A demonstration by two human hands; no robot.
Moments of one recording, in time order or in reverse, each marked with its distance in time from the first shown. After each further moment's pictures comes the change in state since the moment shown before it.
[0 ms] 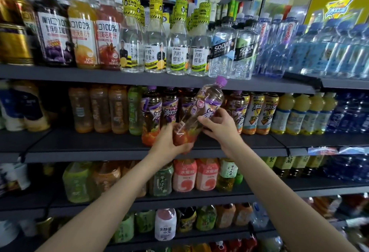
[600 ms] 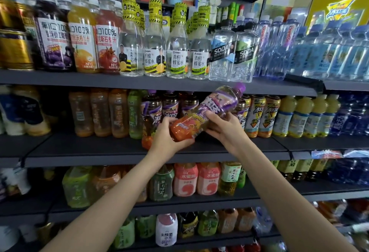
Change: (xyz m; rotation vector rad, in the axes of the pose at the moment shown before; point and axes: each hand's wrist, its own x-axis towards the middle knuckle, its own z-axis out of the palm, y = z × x) left_hand 0.006 0.014 -0.005 -0.184 0.128 -0.008; right_hand 0.014 -0.004 -0.013 0.280 -0.055 0.057
